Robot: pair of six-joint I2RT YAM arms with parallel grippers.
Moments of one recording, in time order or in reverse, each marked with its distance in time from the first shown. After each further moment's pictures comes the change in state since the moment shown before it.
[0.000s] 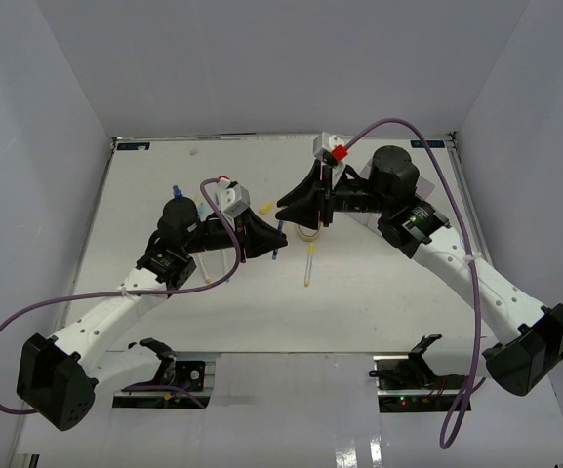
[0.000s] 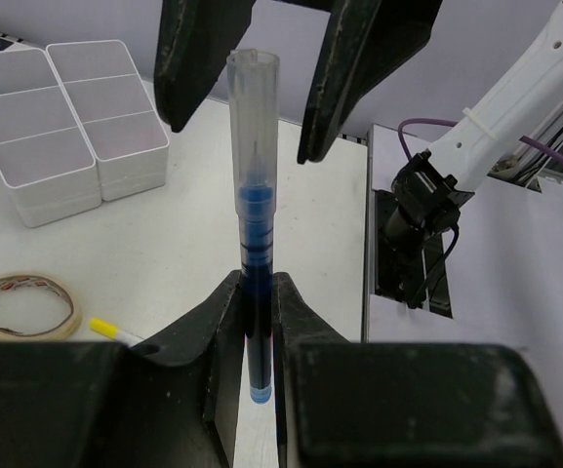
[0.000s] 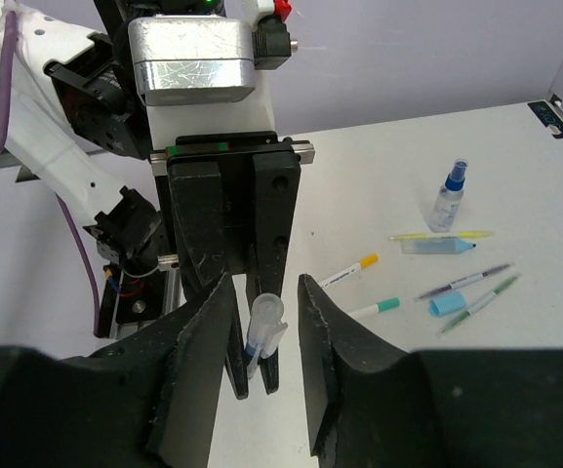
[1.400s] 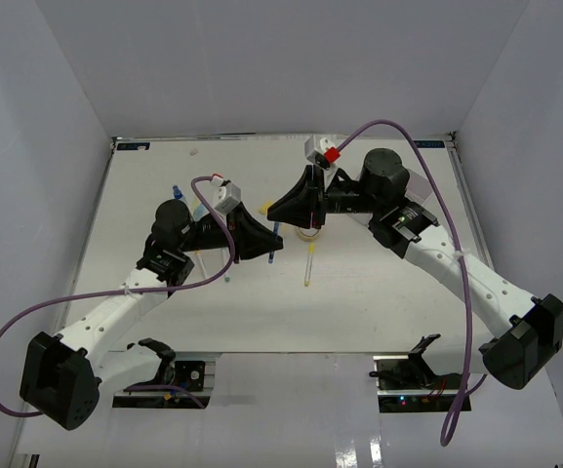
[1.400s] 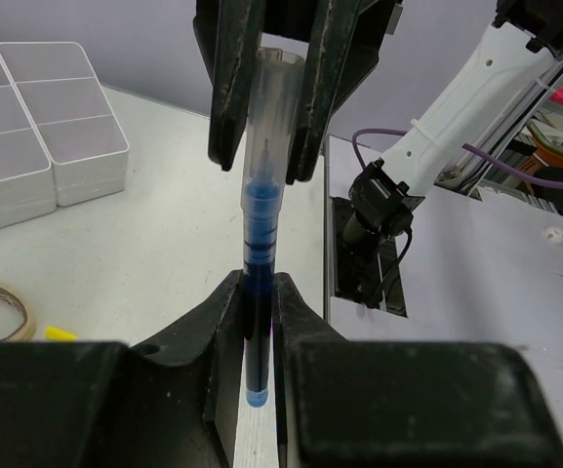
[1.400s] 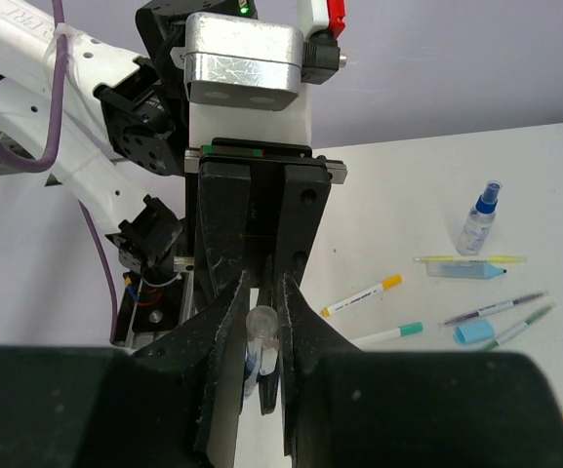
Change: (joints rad) left arm 0.057 0.011 -0.045 0.156 0.110 -0.153; right arm 0.034 0.039 -0.017 0.111 -0.040 0.050
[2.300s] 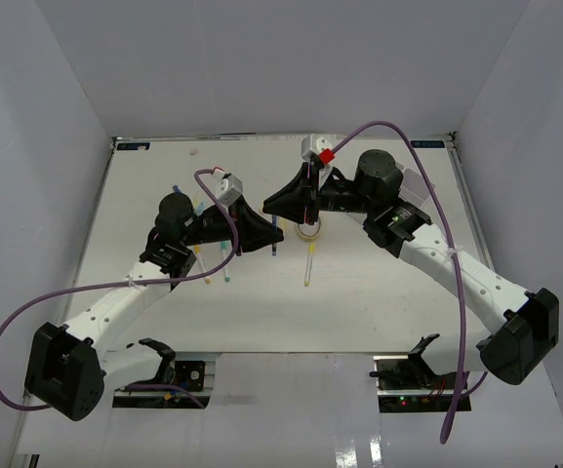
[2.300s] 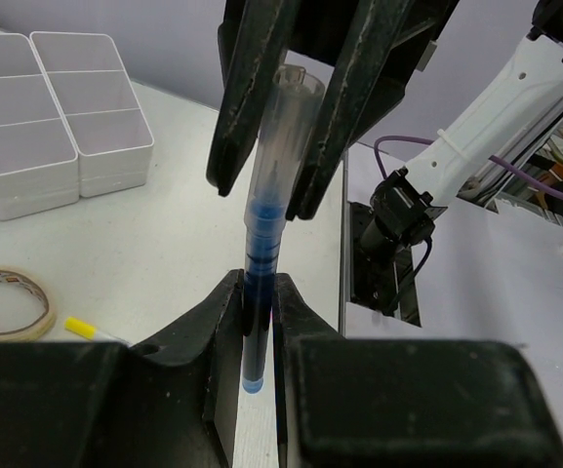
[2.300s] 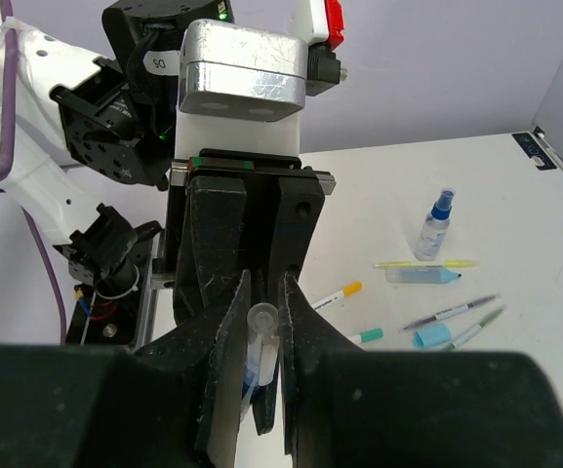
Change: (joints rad) left arm 0.029 0.054 0.018 0.024 -0.014 -0.029; right arm 0.019 0.030 -0.014 0.034 0.081 -0.057
